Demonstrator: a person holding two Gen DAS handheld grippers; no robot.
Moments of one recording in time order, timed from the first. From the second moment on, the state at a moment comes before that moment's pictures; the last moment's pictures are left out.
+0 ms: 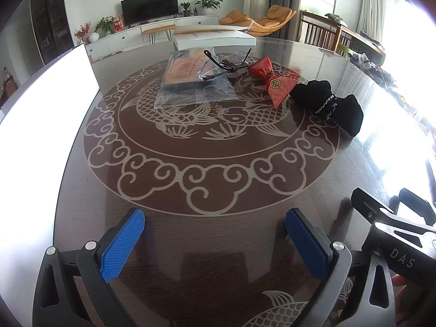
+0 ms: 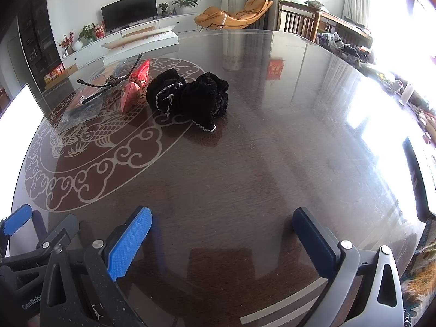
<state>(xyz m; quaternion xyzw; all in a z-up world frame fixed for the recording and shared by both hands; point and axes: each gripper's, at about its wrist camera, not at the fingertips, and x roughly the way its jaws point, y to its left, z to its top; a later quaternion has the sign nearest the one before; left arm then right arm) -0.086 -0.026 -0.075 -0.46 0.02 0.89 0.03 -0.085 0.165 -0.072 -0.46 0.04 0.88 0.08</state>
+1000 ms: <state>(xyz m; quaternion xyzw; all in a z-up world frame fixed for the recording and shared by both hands) -0.293 0.005 -0.053 -0.48 0.14 0.86 0.09 -0.083 0.165 -0.072 -0.46 0.04 0.88 0.08</state>
